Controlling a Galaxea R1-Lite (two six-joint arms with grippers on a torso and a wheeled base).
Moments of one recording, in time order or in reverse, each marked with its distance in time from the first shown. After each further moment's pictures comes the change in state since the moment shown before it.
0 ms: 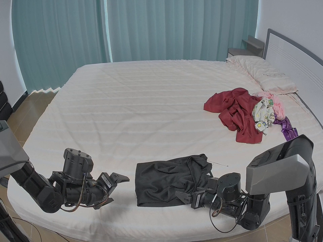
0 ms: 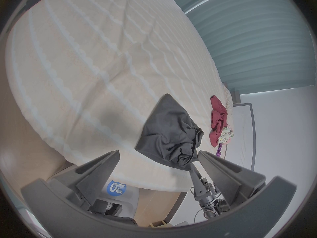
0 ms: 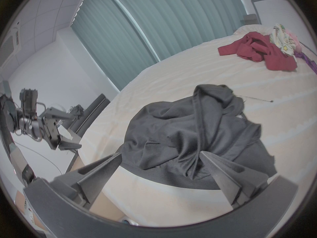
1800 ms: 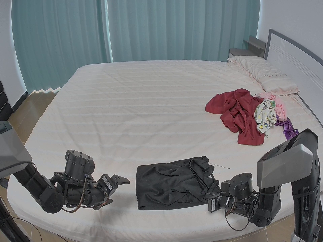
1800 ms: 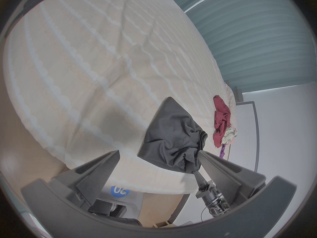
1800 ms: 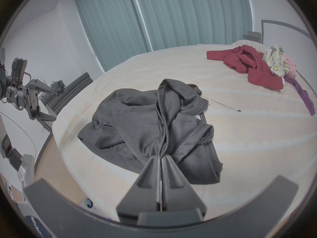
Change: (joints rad) left arm 0.000 0.023 0.001 0.000 0.007 0.030; right arm -0.103 -0.021 0.121 0.064 -0.062 -0.248
